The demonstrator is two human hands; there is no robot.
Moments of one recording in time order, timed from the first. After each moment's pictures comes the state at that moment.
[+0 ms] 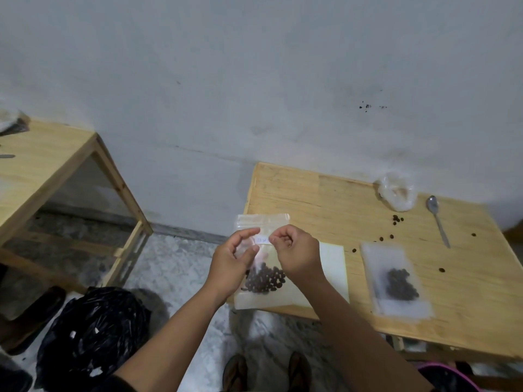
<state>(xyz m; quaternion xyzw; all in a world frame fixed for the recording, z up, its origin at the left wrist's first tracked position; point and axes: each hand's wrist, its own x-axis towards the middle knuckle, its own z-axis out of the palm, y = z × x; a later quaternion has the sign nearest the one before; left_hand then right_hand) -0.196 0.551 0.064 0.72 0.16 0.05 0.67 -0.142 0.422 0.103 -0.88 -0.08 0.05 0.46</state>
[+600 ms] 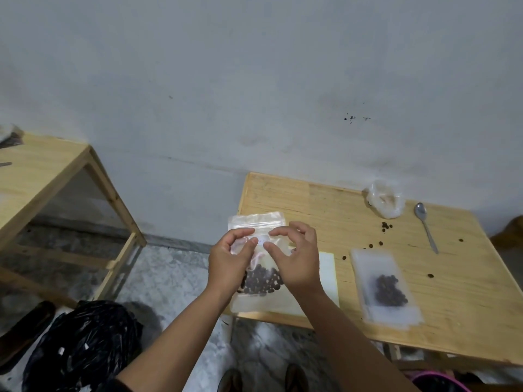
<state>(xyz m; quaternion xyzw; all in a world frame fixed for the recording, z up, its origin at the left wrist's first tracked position) -0.181 0.527 0.088 0.67 0.22 0.14 0.69 -0.146 0.405 0.106 -0.85 -0.07 -0.03 0.52</state>
